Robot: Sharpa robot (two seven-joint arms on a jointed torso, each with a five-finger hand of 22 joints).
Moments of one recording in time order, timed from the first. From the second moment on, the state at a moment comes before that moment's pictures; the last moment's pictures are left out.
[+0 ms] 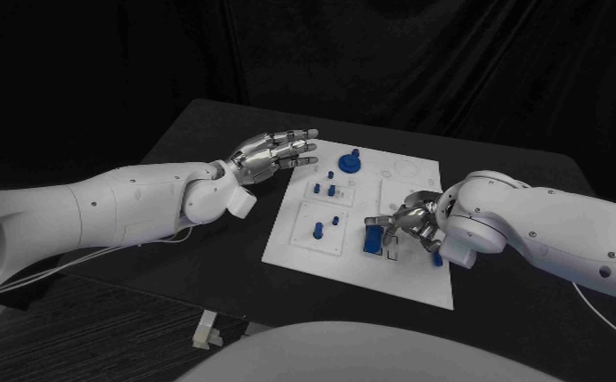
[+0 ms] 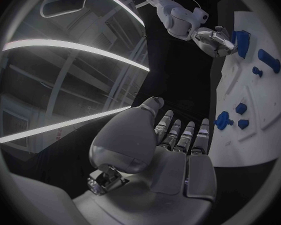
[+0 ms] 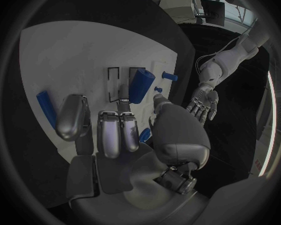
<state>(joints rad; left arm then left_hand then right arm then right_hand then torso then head) 1.07 -0.85 -0.21 1.26 -0.04 0.32 0.61 1.39 0.21 0.05 0.07 0.61 0.43 0.11 0.05 0.05 0.06 0.13 0.29 0.03 0.10 0.22 0.14 0.02 0.13 0.14 0.29 0.05 0.17 1.19 -0.64 -0.21 1.45 -0.74 0.05 -0.64 0.87 -0.08 0.05 0.26 0.06 1.03 0.04 0.22 0.60 1.46 -0.04 1.55 1.31 1.46 -0.09 1.55 1.30 0.04 1.44 0.01 1.17 1.29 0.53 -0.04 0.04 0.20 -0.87</state>
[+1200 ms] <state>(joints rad) 1.06 -0.86 -0.21 1.26 -0.04 0.33 0.60 1.39 0.21 0.05 0.07 0.61 0.45 0.13 0.05 0.05 0.06 0.13 0.29 0.03 0.10 0.23 0.14 0.02 0.13 0.14 0.29 0.05 0.17 1.17 -0.89 -0.21 1.78 -1.24 -0.22 -0.35 1.23 -0.02 -0.04 0.10 0.32 0.80 0.03 0.59 0.91 1.46 -0.04 1.55 1.31 1.46 -0.10 1.55 1.30 0.04 1.45 0.01 1.22 1.29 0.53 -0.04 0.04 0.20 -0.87</state>
